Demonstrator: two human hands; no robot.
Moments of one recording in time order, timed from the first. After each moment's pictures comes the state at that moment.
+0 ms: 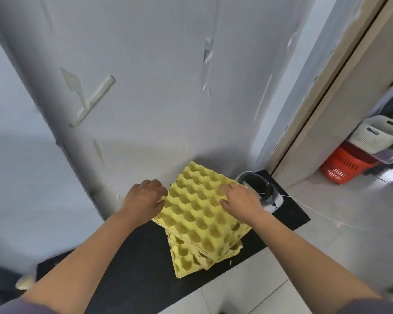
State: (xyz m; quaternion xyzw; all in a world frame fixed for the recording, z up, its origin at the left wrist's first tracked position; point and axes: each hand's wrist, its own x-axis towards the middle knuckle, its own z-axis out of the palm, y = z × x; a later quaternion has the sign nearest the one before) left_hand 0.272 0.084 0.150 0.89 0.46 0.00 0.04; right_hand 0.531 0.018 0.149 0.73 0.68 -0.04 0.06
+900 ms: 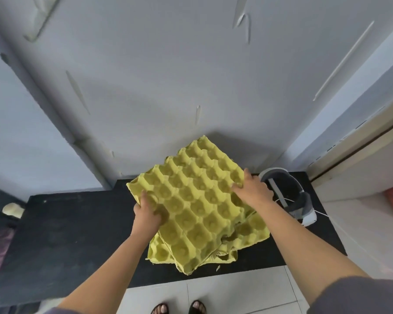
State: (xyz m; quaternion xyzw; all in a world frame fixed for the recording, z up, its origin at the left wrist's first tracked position) left_hand 0.380 0.061 -0.036 0.41 0.76 0.20 0.45; right_hand 0.652 0.137 0.005 0.77 0.60 -0.22 0.07
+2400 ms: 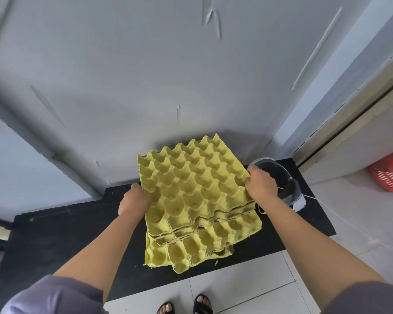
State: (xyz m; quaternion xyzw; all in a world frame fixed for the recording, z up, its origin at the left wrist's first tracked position) left_hand 0.380 0.122 -0.003 0.49 0.79 0.07 0.35; right_hand 0.678 0.128 0.028 0.81 0.57 -0.13 -0.01
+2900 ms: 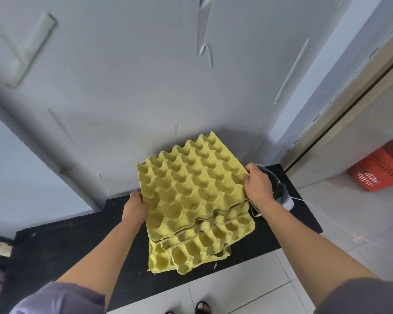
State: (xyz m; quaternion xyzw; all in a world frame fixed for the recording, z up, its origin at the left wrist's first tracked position) left_hand 0.364 0.106 0.023 0.46 0.75 0.20 0.43; right_hand 0.661 0.102 0.080 0.81 0.55 -0.15 -0.16
